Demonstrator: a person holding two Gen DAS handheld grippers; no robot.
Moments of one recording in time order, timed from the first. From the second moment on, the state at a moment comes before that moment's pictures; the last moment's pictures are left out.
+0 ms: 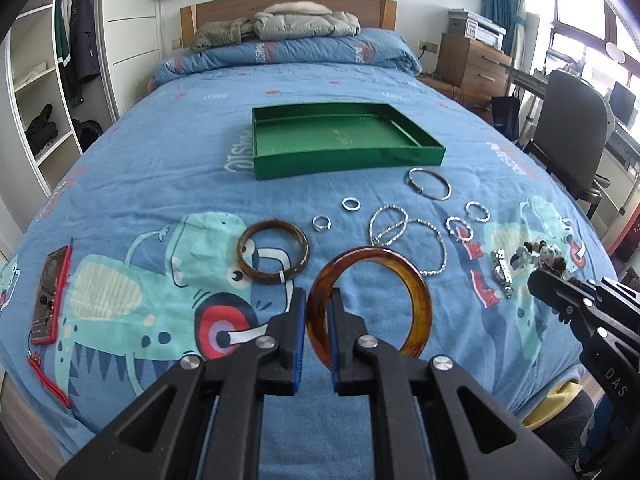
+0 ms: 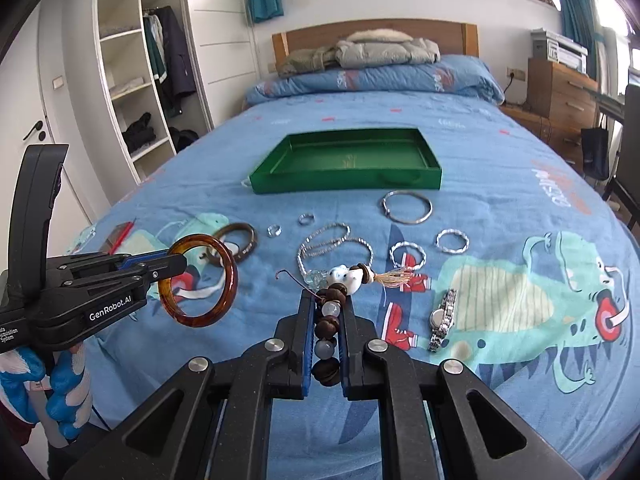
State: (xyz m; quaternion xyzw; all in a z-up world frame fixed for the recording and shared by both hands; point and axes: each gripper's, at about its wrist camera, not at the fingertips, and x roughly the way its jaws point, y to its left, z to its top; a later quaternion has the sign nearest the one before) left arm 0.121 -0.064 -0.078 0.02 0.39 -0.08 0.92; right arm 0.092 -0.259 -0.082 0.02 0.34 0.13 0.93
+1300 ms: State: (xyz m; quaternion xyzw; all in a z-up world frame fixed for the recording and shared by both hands) left arm 0.458 -0.092 -0.127 0.00 0.47 -0.03 0.88; right arm 0.432 -0.259 -0.128 0.04 0.39 0.10 0.92
